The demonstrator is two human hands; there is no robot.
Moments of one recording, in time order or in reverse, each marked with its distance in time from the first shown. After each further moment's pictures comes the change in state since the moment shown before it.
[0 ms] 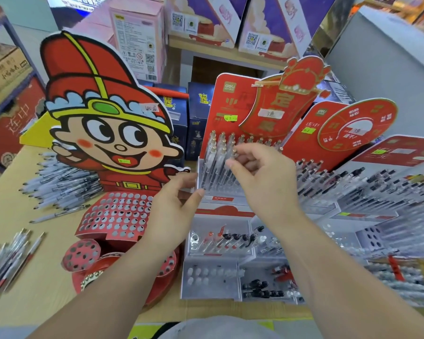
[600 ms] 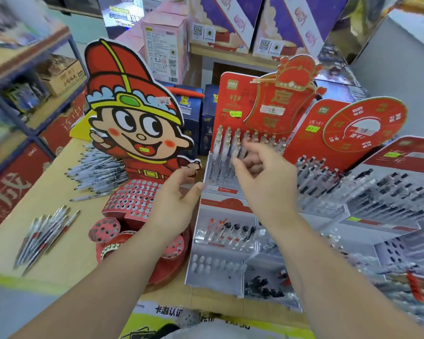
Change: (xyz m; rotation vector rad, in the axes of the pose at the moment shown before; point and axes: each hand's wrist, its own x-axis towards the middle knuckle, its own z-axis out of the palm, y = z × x) left_hand -0.025 0.018 -0.004 0.103 0.096 -0.096; right_hand -0.017 0.008 -0.006 0.075 0.018 -0.076
